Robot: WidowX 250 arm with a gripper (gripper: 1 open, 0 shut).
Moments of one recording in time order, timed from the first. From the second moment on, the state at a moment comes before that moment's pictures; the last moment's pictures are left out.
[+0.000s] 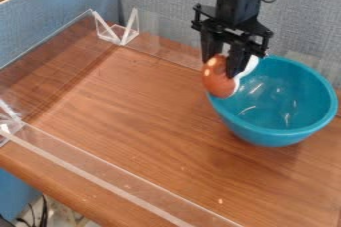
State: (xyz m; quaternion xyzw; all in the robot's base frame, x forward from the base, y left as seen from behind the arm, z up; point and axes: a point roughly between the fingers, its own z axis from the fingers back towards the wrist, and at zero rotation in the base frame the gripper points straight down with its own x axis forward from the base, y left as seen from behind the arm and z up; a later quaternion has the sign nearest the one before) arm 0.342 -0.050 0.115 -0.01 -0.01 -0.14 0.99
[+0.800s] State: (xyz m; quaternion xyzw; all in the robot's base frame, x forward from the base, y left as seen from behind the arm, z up) arm 0.338 -0.039 0.117 -0.01 -0.02 -0.15 0.99
